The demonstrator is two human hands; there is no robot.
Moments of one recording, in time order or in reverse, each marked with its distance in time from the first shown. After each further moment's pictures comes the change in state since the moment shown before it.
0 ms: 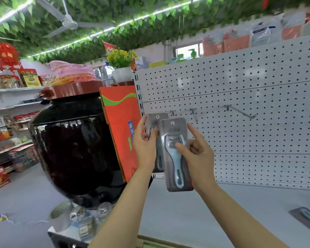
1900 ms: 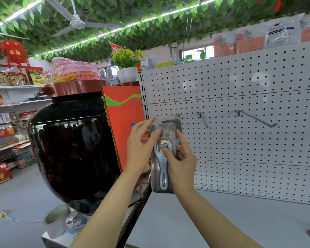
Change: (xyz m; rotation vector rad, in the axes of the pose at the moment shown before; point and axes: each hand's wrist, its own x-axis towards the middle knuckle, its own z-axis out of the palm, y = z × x) left_hand 0.057 -0.055 -0.019 0.272 -0.209 0.118; right_hand 0.024 0.068 0.050 -0.011 0.048 -0.036
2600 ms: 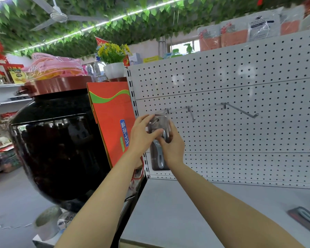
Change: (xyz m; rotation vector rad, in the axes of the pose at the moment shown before) left_hand 0.002 0.040 0.012 0.132 -0.237 -0.024; right_hand 0.059 0.043 -0.007 -0.472 -0.009 0.016
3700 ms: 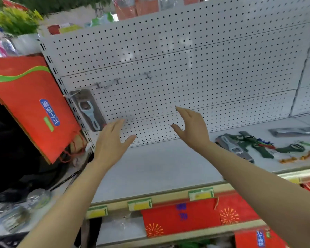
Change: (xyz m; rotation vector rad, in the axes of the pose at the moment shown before) left_hand -0.140 0.071 0.098 0.455 -0.240 0.162; right_hand -0.074 0.026 -0.321 -0.927 0.033 -0.323
